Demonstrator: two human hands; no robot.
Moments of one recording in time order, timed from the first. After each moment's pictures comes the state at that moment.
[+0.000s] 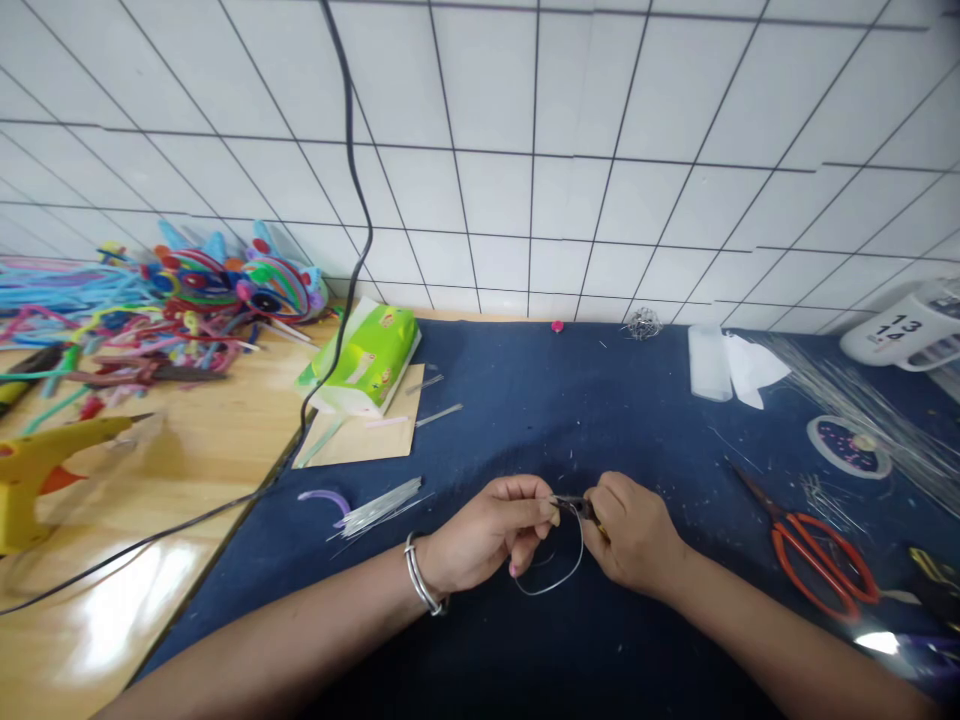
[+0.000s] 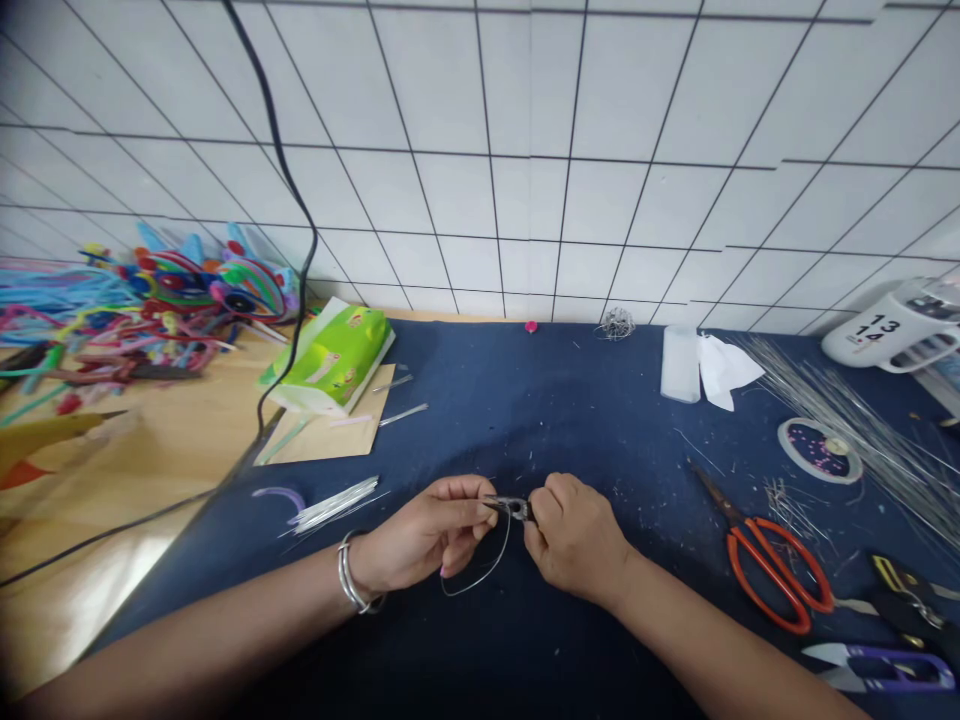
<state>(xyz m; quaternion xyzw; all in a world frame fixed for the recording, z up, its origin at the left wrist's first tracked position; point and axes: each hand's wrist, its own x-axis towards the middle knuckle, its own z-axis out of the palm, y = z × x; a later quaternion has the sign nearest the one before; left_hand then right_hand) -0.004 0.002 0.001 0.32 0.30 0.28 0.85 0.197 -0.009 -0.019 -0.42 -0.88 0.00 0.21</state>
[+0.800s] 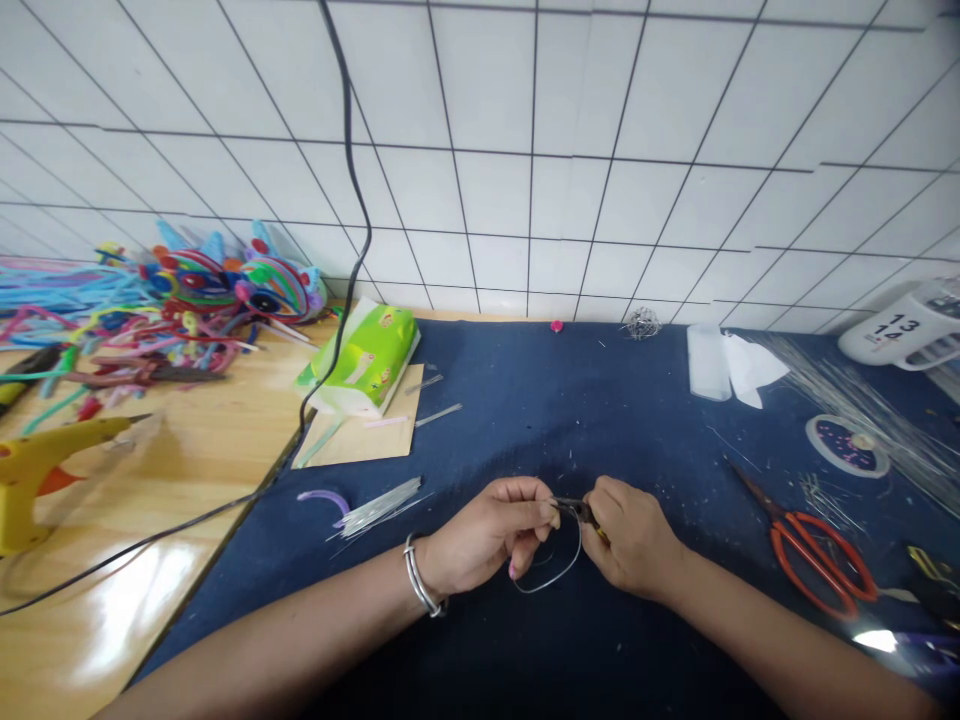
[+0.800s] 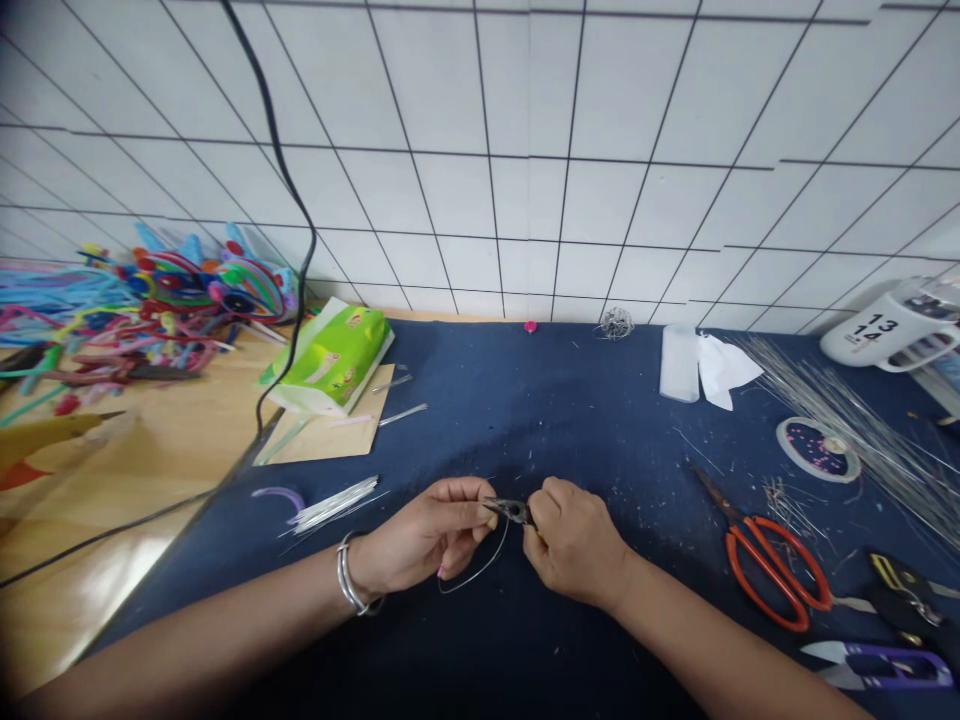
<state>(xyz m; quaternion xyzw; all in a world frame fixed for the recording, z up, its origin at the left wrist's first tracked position) -0.004 0.000 0.003 0.32 0.31 0.27 0.85 0.197 -0.012 -0.017 -0.43 -0.88 0.06 0.19</state>
